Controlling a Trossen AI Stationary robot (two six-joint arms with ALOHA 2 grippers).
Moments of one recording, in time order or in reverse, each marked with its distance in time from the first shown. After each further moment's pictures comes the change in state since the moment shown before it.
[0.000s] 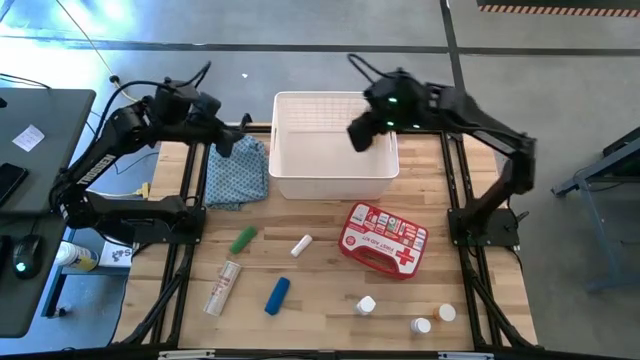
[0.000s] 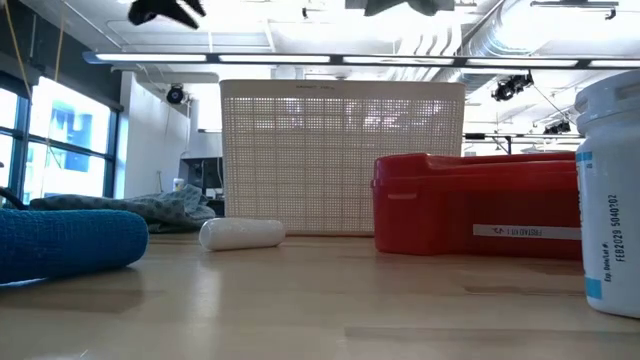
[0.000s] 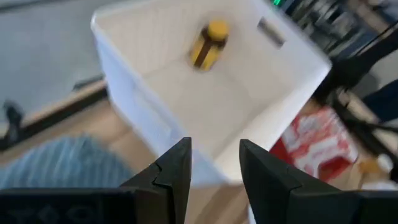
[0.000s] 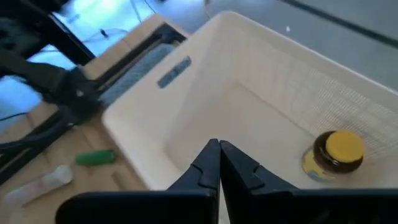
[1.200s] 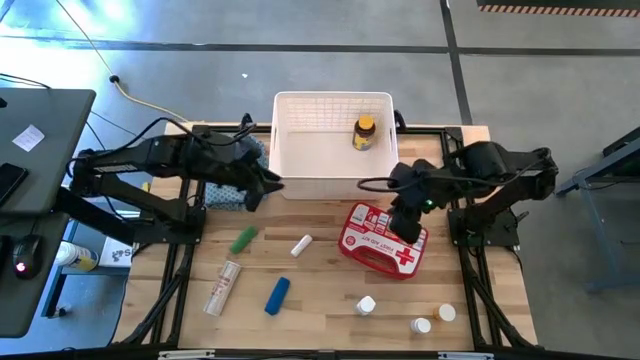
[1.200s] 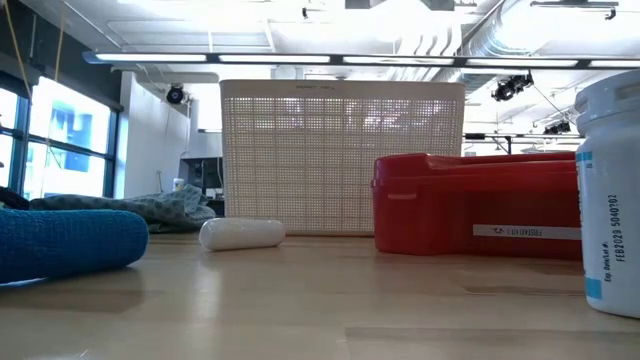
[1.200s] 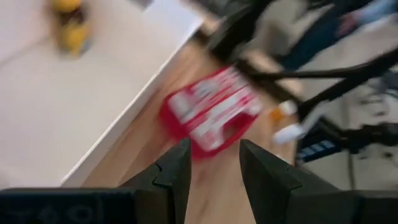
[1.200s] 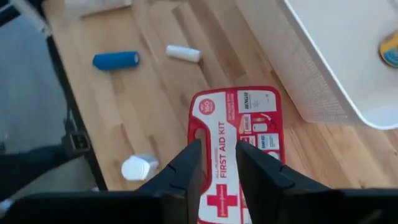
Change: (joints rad) left arm -0.644 0.148 0.001 0.287 -0.197 -0.209; right arm 0.572 -0.074 -0.001 -0.448 0.019 0.272
